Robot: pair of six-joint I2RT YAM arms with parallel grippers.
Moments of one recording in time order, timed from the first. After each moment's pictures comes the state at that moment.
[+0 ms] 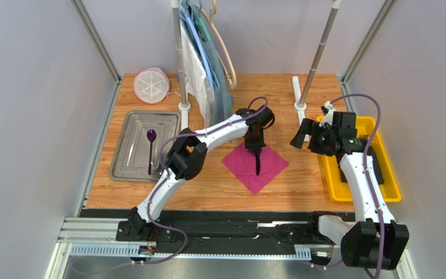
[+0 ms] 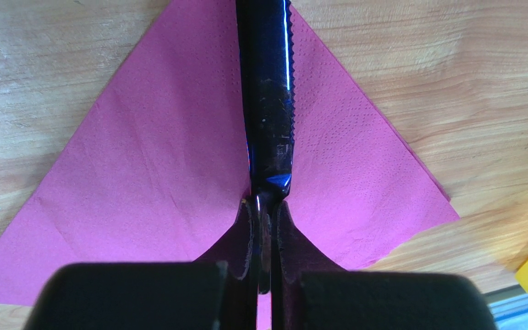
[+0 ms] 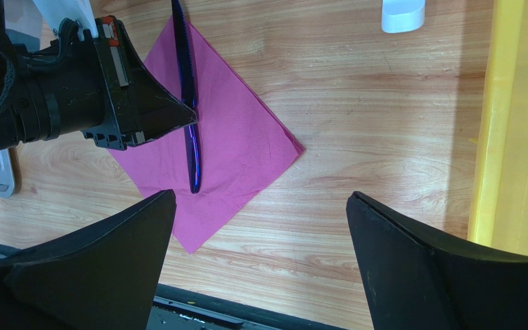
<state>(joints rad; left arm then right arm) -0.88 2.44 2.16 -0.95 0.03 -0.87 -0.07 1.09 0.94 -0.71 -0.32 0.22</state>
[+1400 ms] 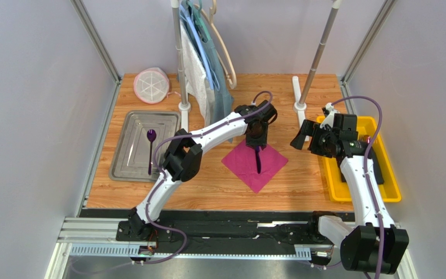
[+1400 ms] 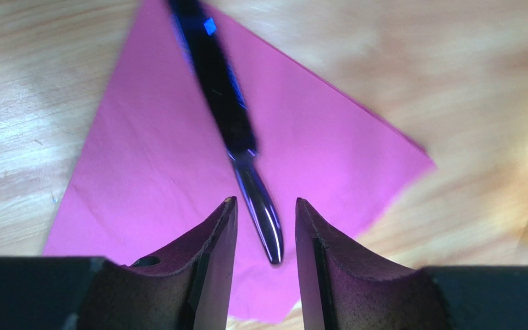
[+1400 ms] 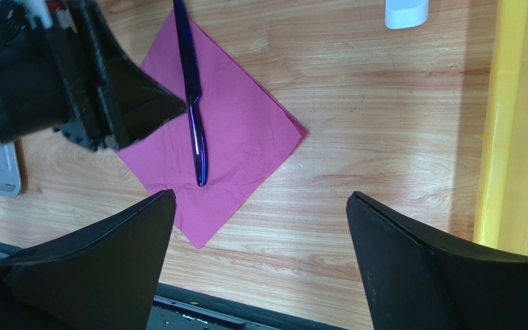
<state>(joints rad) -0.89 2.38 2.17 -0.93 -0.03 -0.74 -0.07 1.05 0.92 -0.70 -0.33 0.23</state>
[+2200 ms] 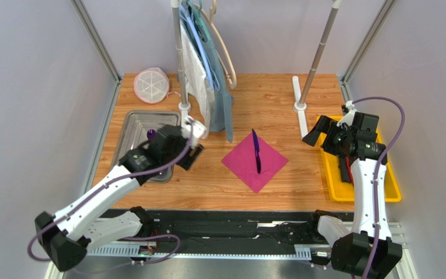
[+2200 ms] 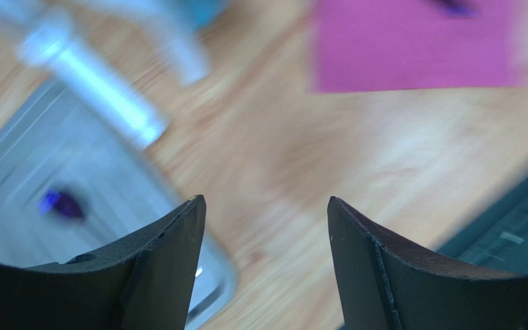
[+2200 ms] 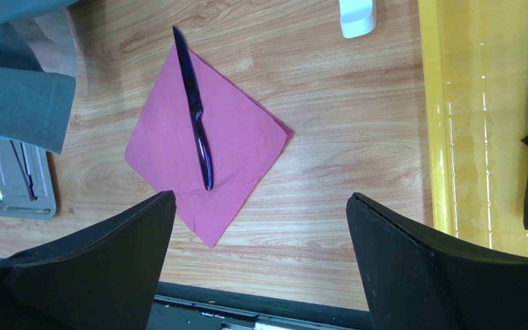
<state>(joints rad) -0.84 1.03 0.95 -0.60 -0.12 0.12 -0.24 1.00 1.02 -0.83 -0.40 0.22</state>
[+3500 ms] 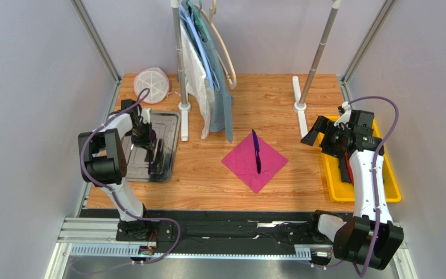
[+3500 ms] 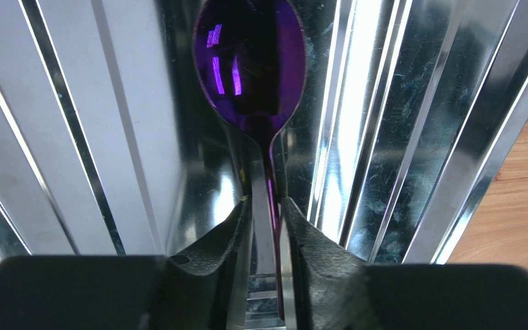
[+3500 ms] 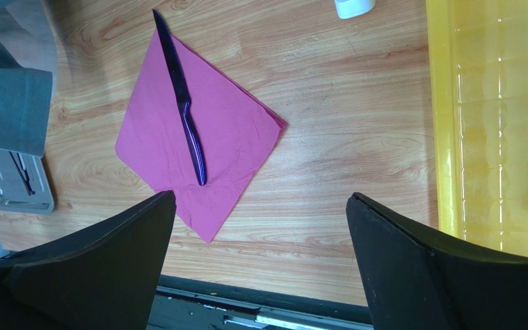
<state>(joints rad) 0.16 1.81 1.17 -0.64 0.15 0.14 -0.25 1.10 1.01 -0.82 -0.41 0.22</state>
